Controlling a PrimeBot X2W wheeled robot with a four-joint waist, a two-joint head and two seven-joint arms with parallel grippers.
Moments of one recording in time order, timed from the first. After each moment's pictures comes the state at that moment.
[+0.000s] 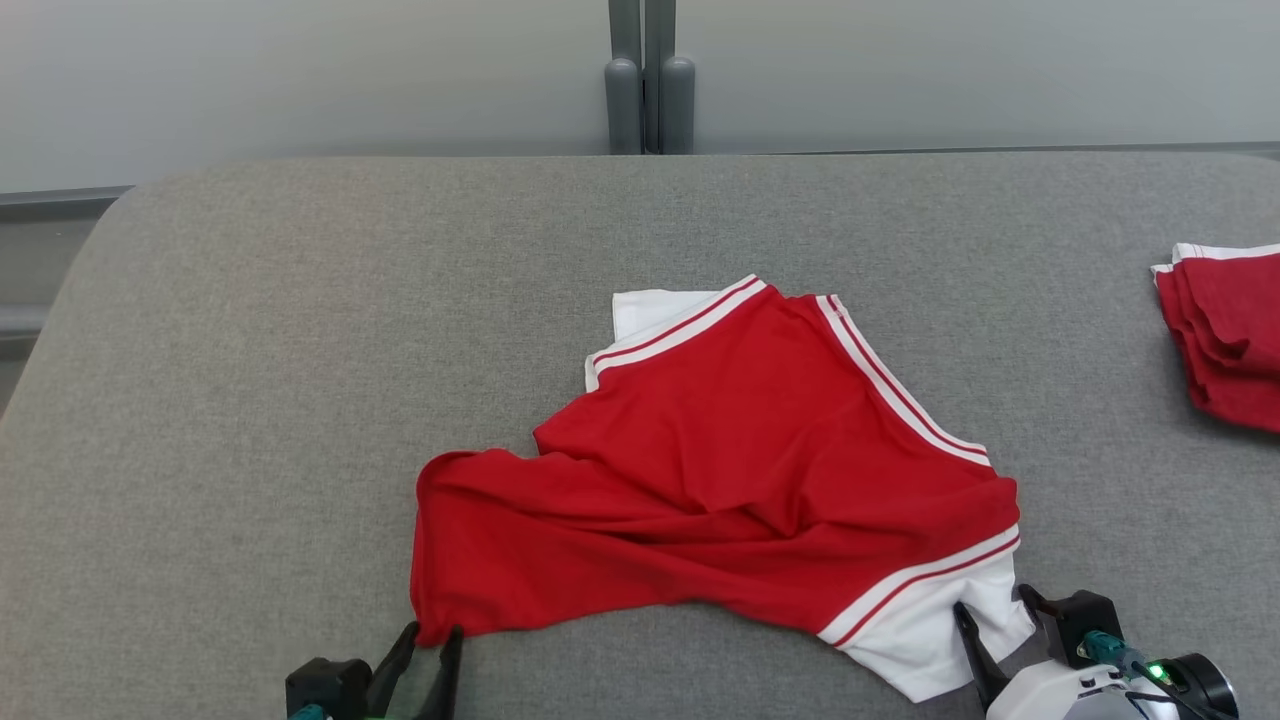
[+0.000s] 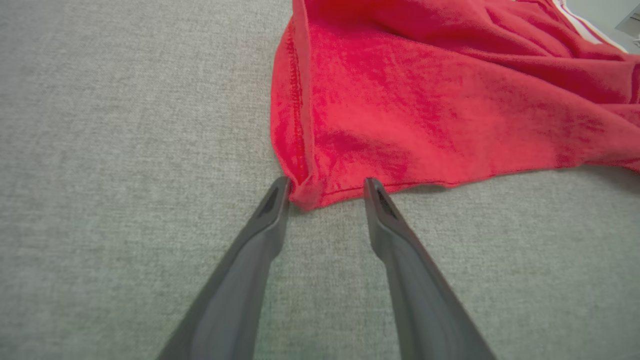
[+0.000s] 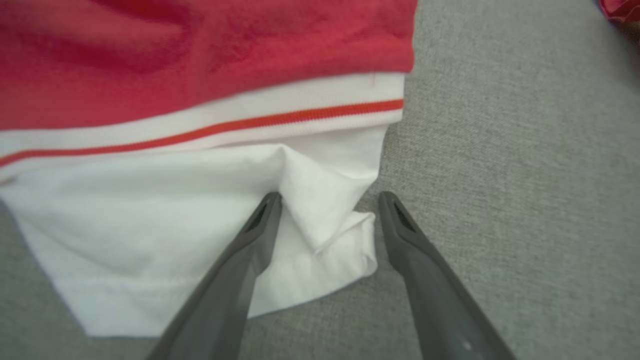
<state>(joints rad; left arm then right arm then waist) -0.03 0.14 -0.30 0.58 -0.39 -0.13 -0.26 -0.04 -0.18 0.13 0.56 0.04 0.13 -0.13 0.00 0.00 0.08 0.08</state>
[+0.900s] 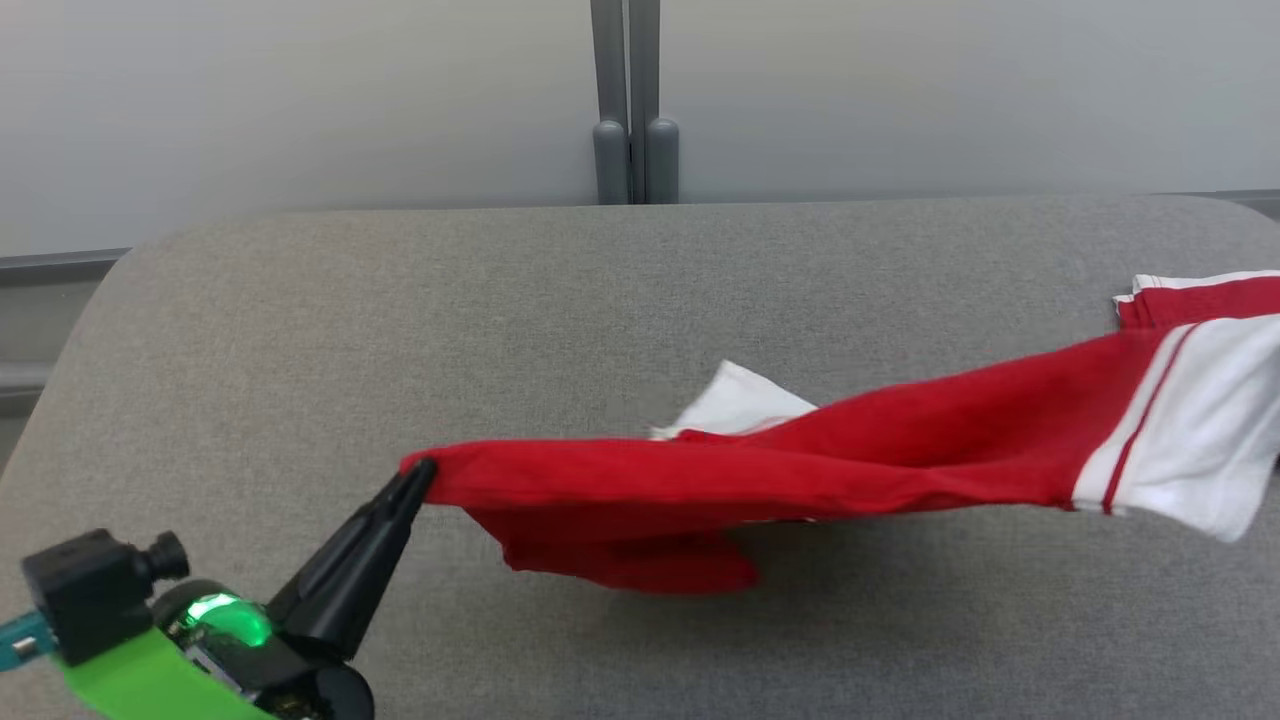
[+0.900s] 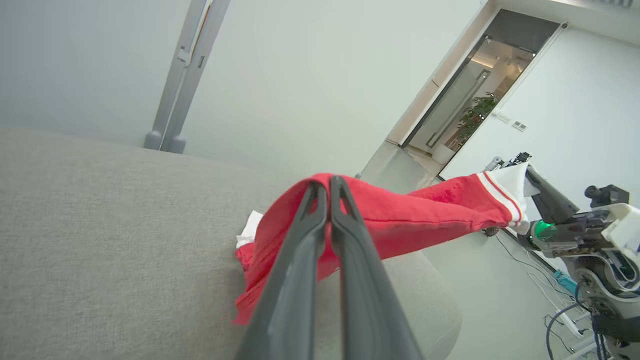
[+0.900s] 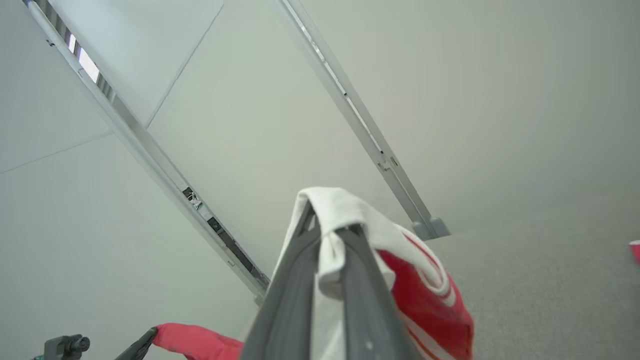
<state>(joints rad) 0.09 0.51 -0.31 -0.46 -1.10 -0.10 0.08 0.22 -0.43 -0.26 -0.59 1.23 0.13 0.19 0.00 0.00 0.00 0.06</state>
